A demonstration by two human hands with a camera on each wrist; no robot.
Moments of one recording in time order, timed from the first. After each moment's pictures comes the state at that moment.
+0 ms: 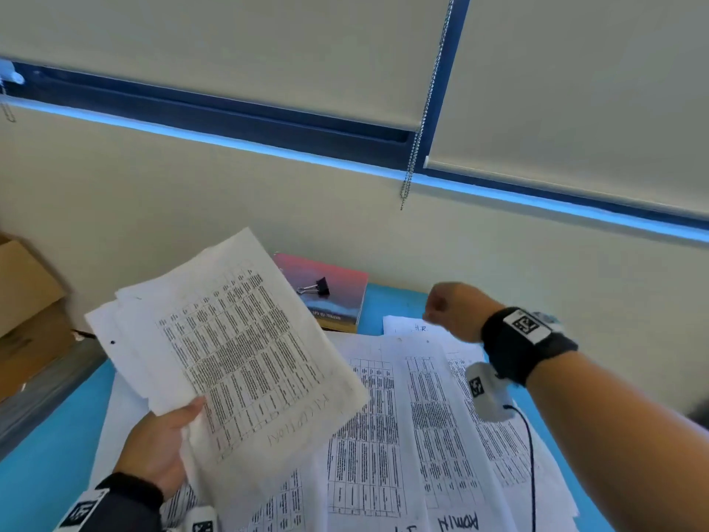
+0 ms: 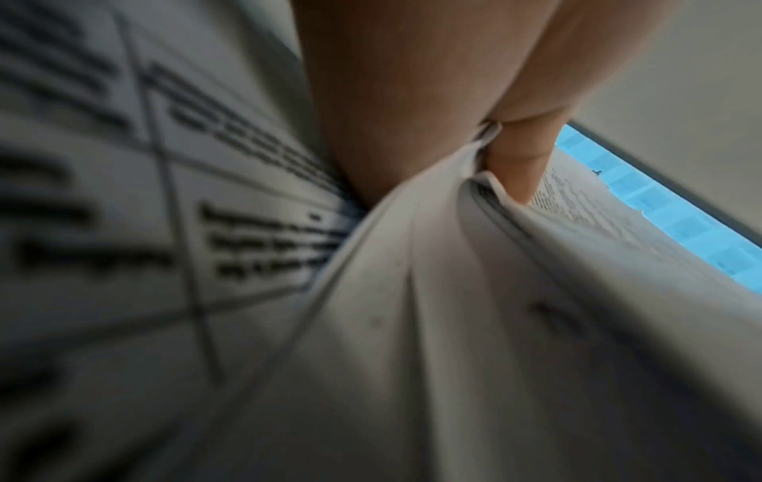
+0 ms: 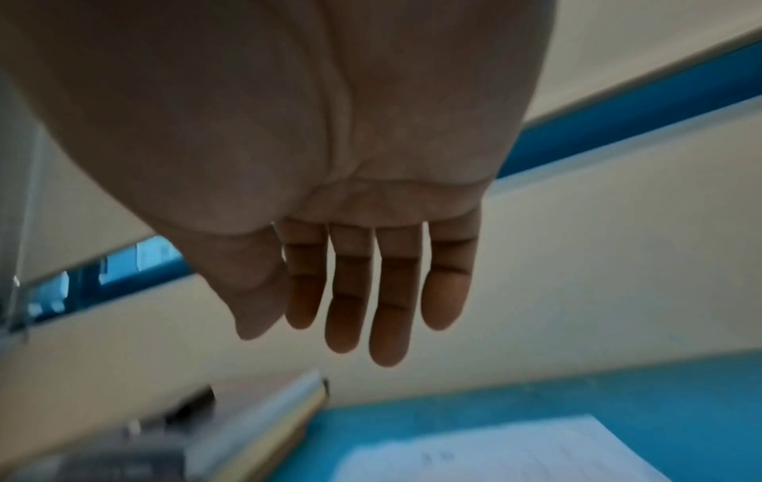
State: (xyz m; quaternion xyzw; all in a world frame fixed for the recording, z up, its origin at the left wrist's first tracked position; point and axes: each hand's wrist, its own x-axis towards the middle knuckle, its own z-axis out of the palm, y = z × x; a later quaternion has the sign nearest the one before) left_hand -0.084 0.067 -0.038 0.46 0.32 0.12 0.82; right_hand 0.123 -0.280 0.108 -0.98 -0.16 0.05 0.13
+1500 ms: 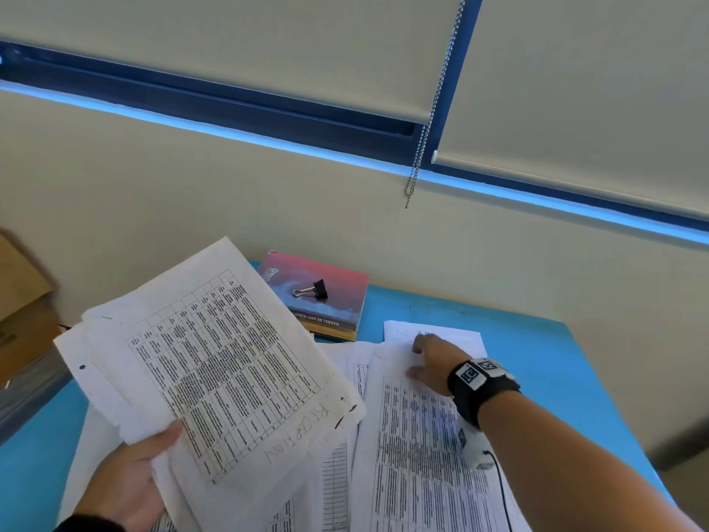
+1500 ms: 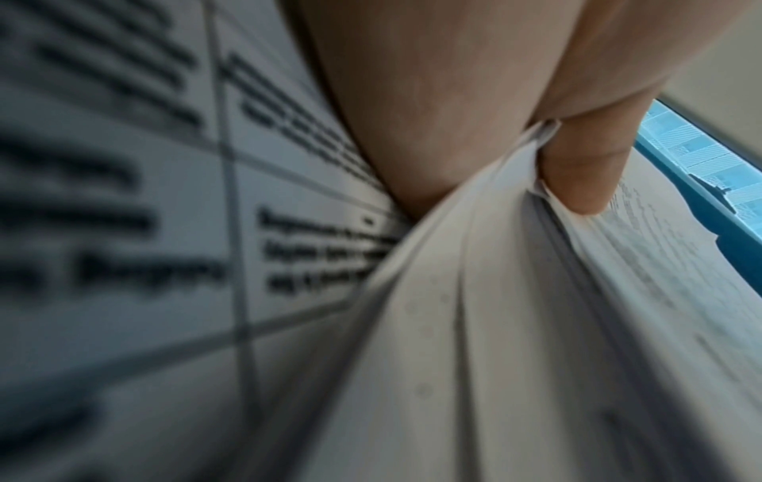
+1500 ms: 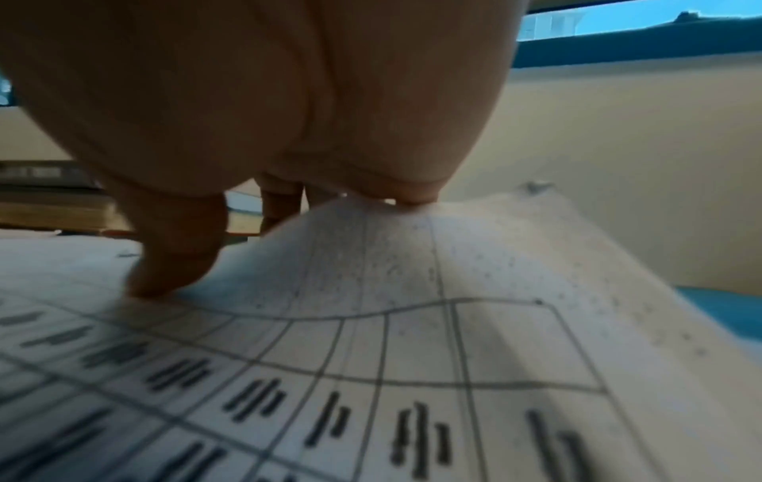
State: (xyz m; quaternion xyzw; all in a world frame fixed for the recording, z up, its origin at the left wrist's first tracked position) left_hand -0.078 0.074 -0.055 0.37 0.21 0.06 0.90; right_hand 0.150 -0.274 -0.001 -0.98 -0.13 0.15 0.03
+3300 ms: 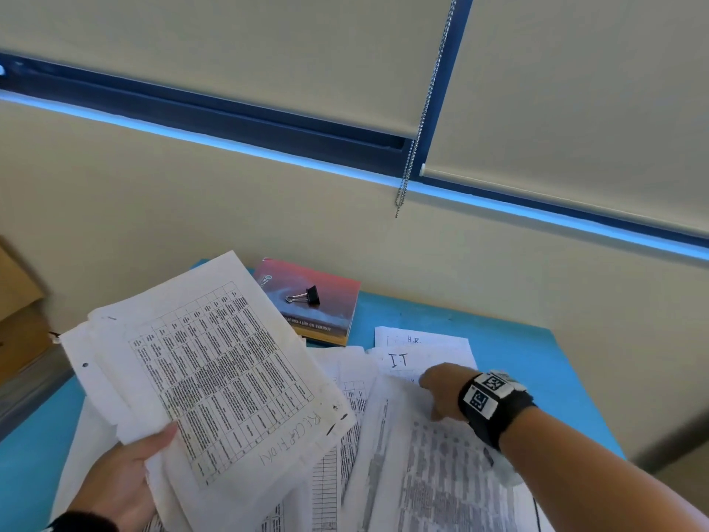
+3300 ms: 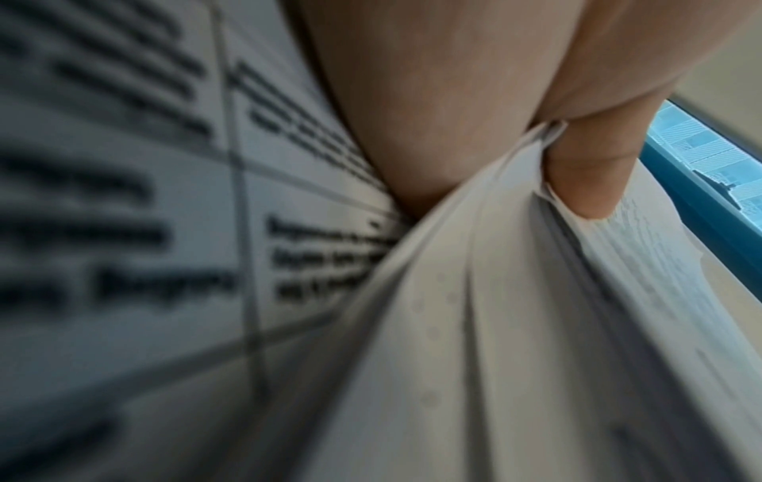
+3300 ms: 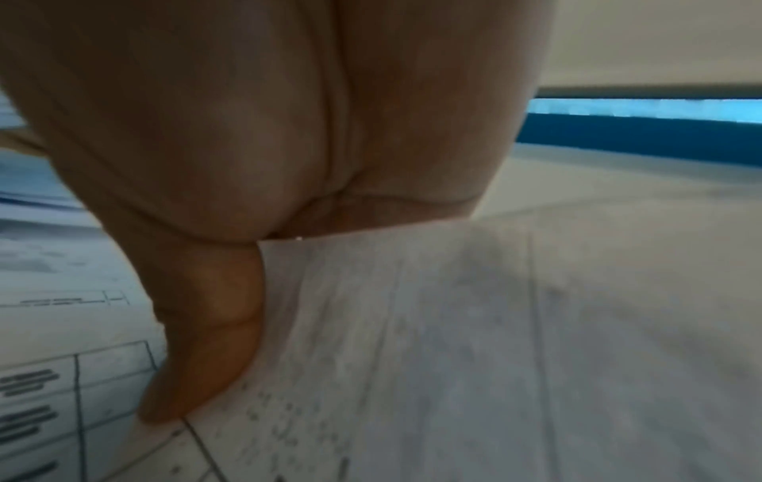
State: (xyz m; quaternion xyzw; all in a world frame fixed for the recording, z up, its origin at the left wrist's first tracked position) left_hand -0.081 0.076 -0.058 0.39 0.24 0.05 0.89; right_hand 0.124 -0.295 0.016 -0.94 -0.20 0.24 -0.17
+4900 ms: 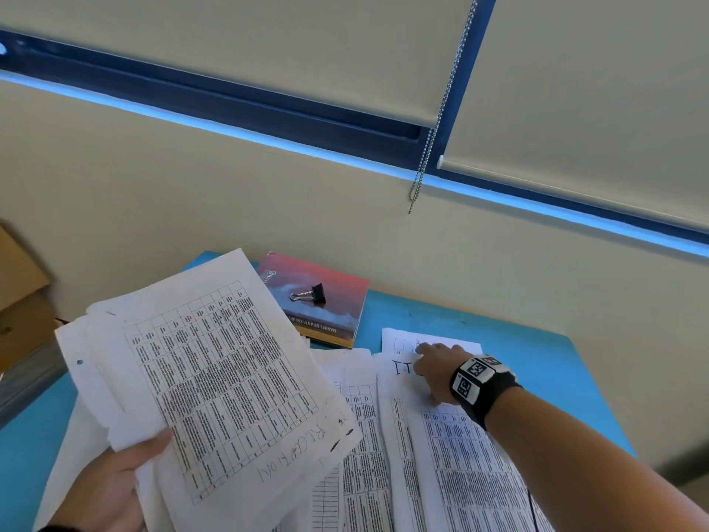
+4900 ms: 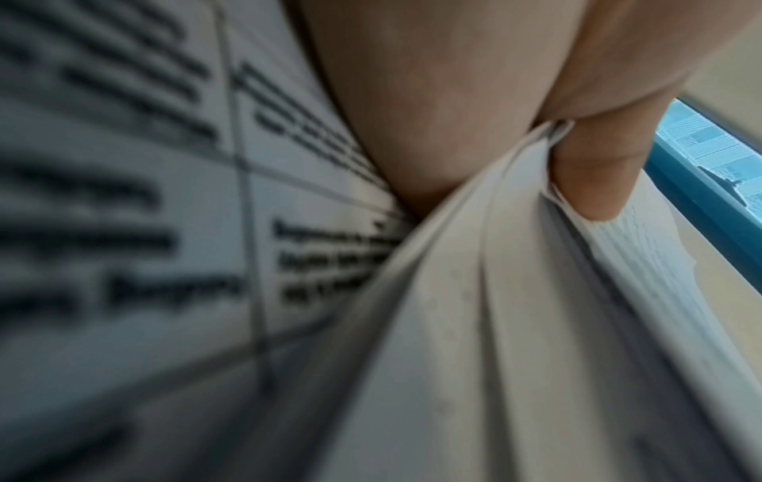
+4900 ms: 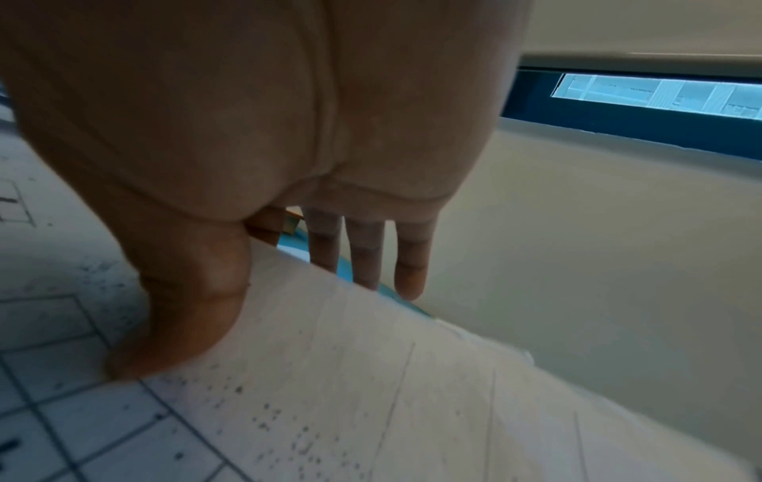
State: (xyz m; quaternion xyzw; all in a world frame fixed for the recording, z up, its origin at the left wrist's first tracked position) left_hand -0.073 0.083 -0.072 0.38 0.28 0.06 0.88; right_hand 0.171 -0.278 0.000 -0.92 -0.25 0.18 -0.24
